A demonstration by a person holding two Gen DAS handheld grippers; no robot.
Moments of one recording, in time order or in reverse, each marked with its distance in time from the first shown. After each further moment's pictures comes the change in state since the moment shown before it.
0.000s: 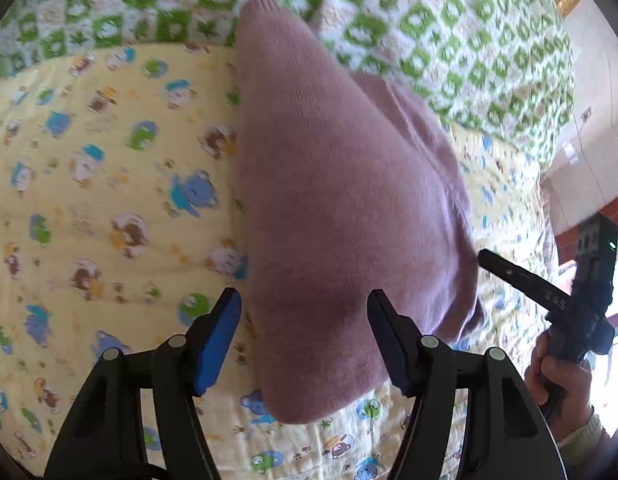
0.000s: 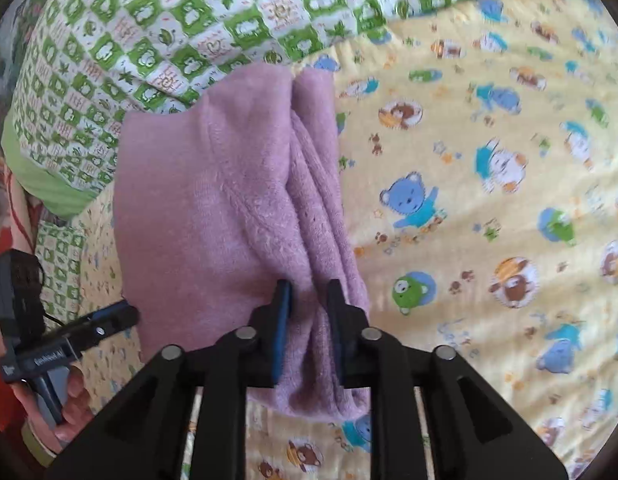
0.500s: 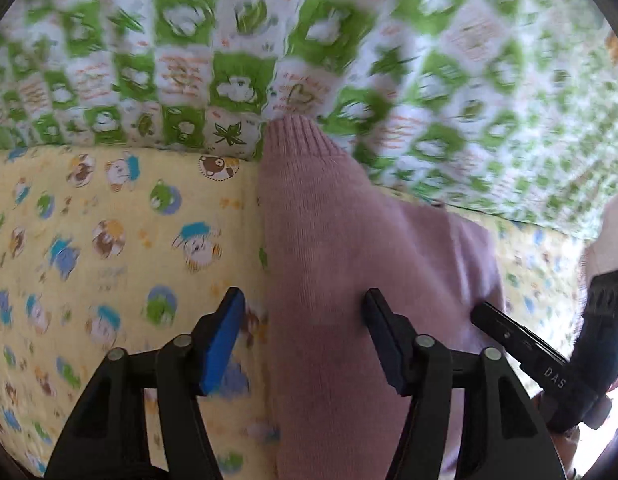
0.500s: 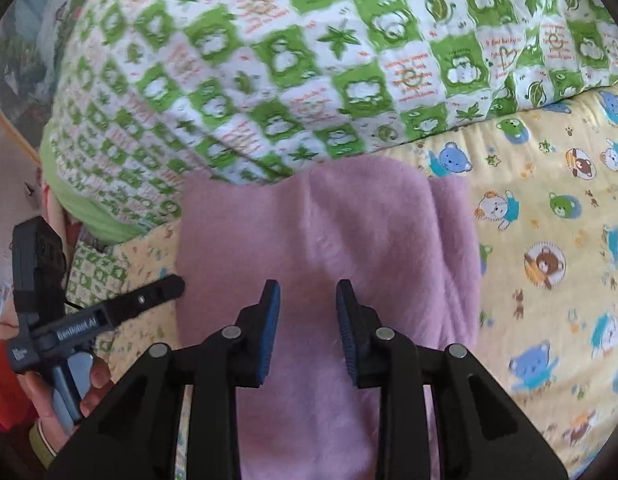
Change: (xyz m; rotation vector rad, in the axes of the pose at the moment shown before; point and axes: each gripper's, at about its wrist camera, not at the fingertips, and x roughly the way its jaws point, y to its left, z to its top) left arm 0.035 0.004 0.122 -0.073 -0.076 0.155; right arm 0.056 0.042 0.081 -0.042 -0.063 0.149
